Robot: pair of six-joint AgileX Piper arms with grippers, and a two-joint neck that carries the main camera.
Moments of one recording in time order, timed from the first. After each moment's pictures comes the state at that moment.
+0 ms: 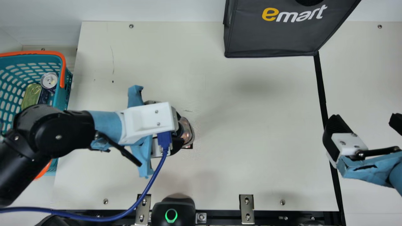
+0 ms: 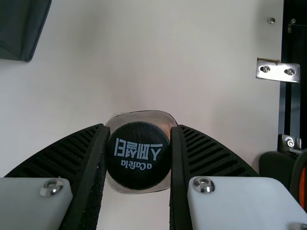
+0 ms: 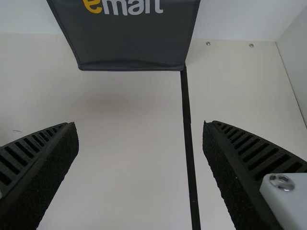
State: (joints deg) left arm -34.5 76.3 -64.6 -29.6 55.8 59.3; right arm 0.6 42.6 -69.8 -0.7 69.2 -2.3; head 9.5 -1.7
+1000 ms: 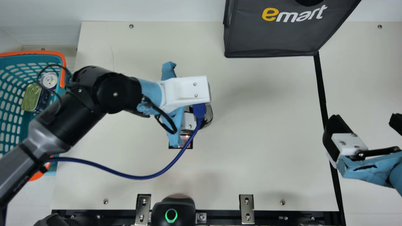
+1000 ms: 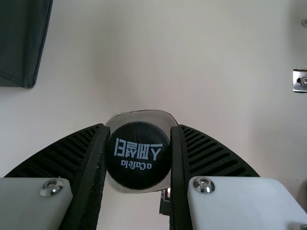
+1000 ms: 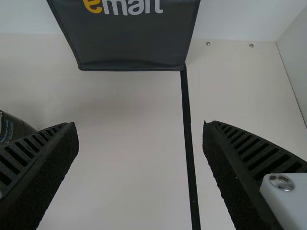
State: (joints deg) left arm -37.3 93.7 -79.6 -27.5 55.4 60.6; right arm 0.6 42.6 -69.8 -0.7 69.2 -2.3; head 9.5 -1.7
